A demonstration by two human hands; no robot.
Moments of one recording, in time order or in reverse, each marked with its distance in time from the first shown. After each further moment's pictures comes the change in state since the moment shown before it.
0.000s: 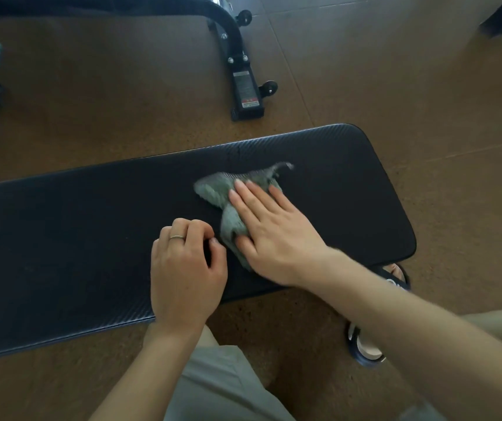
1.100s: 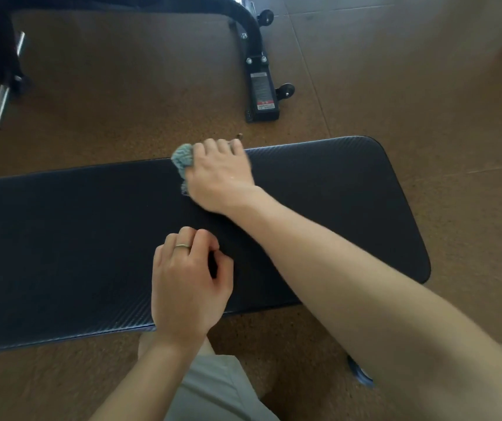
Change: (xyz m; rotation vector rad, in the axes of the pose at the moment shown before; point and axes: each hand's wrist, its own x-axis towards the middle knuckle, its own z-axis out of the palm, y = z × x) left_hand 0.001 0.003 0.003 0.010 0.027 -0.012; right_hand 0.147 -0.033 -0.018 -0.025 0.128 0.070
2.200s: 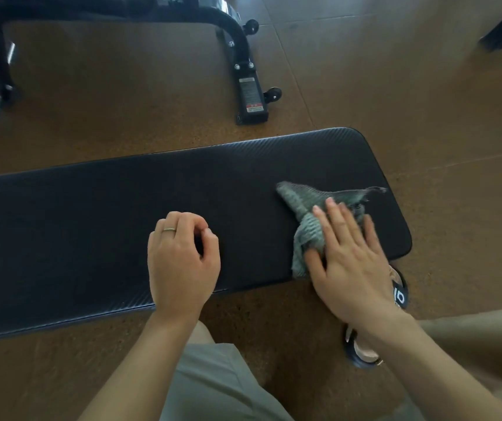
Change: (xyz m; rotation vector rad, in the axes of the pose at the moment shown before) left_hand -0.003 -0.010 -0.004 -0.152 0.084 -0.055; right_hand -0.240 0.077 0.012 -0.048 0.036 0.366
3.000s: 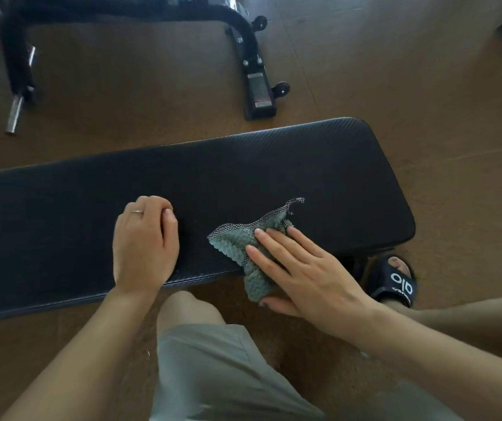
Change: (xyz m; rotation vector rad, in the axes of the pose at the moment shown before) left_hand 0.017 -0.055 -0.037 0.154 -0.050 0.081; right_hand -0.019 -0.027 0.014 -0.281 0.048 -0.728
